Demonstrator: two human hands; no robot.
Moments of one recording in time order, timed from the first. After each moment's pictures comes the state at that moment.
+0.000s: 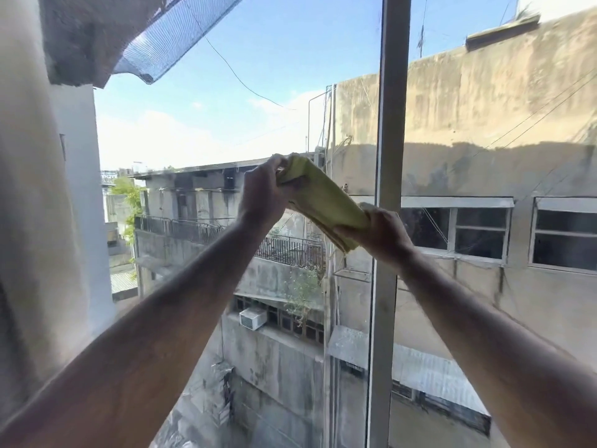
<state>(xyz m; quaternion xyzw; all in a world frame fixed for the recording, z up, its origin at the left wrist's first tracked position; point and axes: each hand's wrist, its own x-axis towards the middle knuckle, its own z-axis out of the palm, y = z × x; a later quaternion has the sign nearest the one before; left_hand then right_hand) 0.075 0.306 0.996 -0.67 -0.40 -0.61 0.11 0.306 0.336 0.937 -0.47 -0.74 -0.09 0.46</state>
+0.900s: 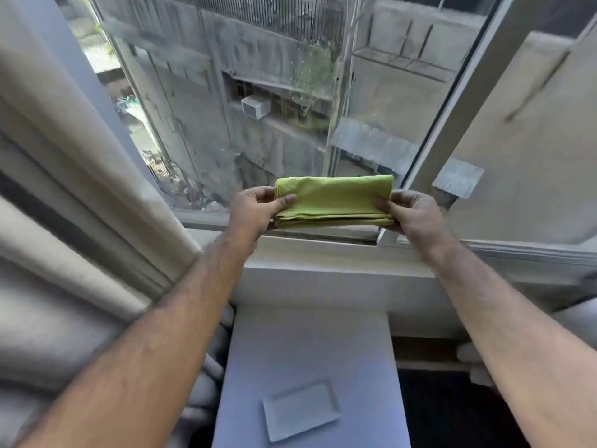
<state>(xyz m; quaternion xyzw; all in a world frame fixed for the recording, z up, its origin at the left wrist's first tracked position) -0.014 0.252 0.485 -0.40 -0.59 -0.49 -0.49 0.274 0.256 0.501 -0.56 -0.47 0.51 0.45</state>
